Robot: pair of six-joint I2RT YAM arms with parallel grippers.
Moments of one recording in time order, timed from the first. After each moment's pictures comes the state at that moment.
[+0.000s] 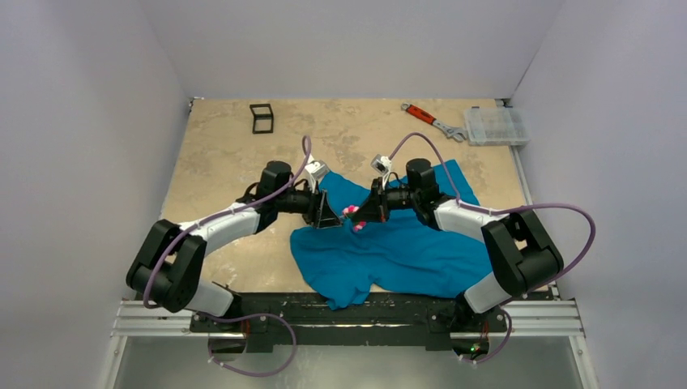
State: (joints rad) left arm -0.46 1.43 0.69 0.18 0.84 -0.25; right arm 0.46 1.54 0.70 0.39 -0.99 0.22
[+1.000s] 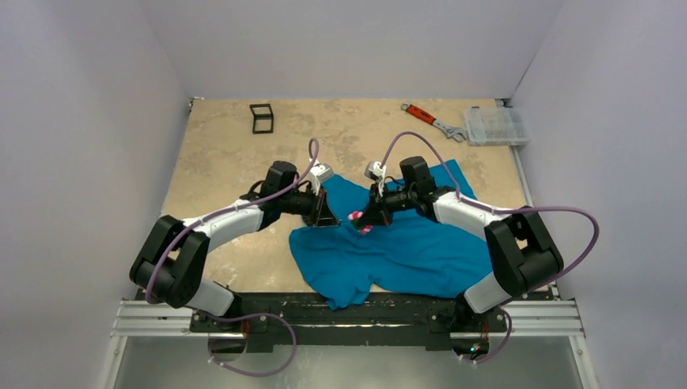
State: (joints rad) left arm -0.49 1.47 0.73 0.08 0.81 -0.17; right arm 0.46 1.54 0.79 0.01 -0.93 -0.19
